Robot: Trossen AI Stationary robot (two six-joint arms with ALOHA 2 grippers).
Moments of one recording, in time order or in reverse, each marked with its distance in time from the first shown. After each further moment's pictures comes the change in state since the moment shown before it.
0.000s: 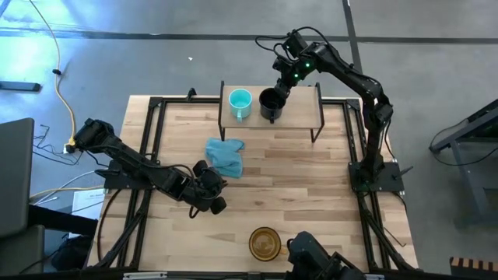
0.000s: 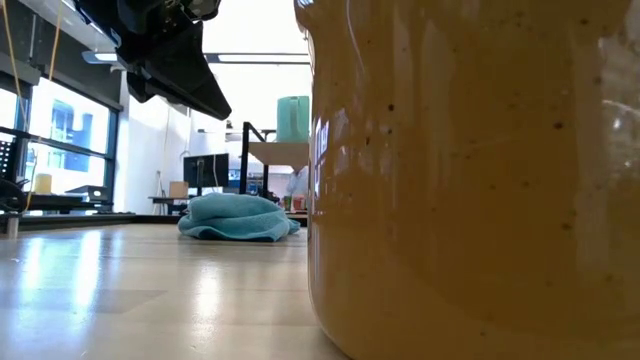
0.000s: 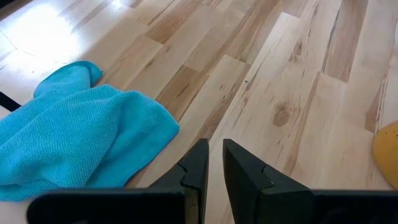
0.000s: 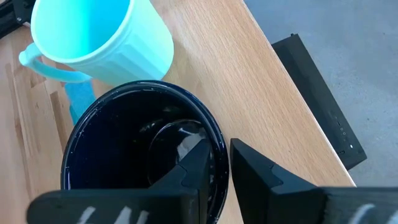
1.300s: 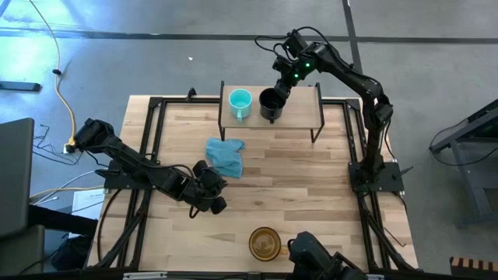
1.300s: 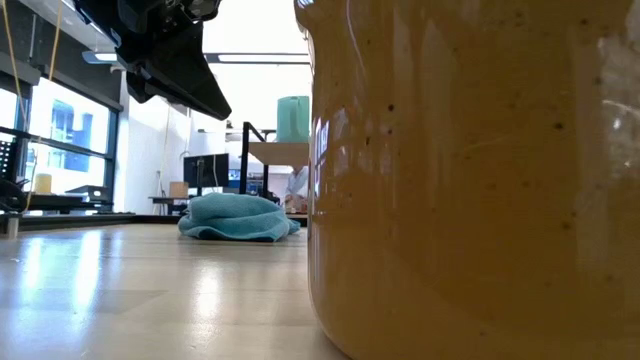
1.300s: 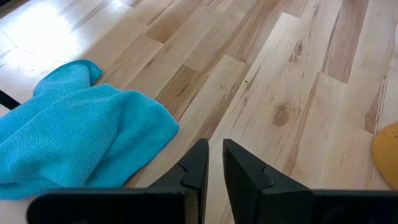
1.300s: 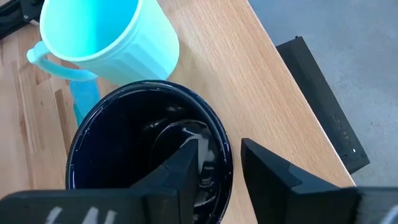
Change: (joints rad) left arm 0.000 0.000 0.000 -0.001 0.001 -0.009; right arm 0.000 0.000 0.001 0.000 -0.017 -0.017
